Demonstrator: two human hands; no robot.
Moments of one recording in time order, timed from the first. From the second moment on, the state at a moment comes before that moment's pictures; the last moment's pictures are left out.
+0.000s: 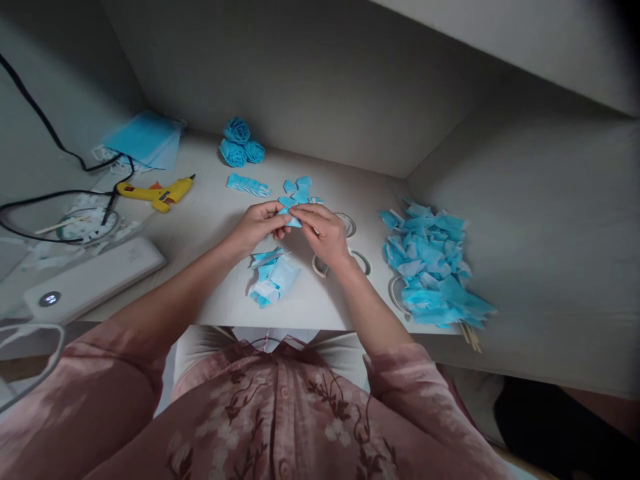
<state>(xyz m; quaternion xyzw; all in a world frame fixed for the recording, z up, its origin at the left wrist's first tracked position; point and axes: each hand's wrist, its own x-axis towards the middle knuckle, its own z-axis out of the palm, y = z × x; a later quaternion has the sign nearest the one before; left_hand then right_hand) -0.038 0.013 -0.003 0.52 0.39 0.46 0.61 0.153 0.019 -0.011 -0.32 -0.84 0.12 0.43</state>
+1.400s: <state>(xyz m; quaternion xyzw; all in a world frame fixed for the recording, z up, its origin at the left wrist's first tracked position) -0.038 0.018 -0.001 0.50 0.43 0.54 0.52 0.192 0.018 0.016 -0.59 -0.80 -0.01 -0.08</state>
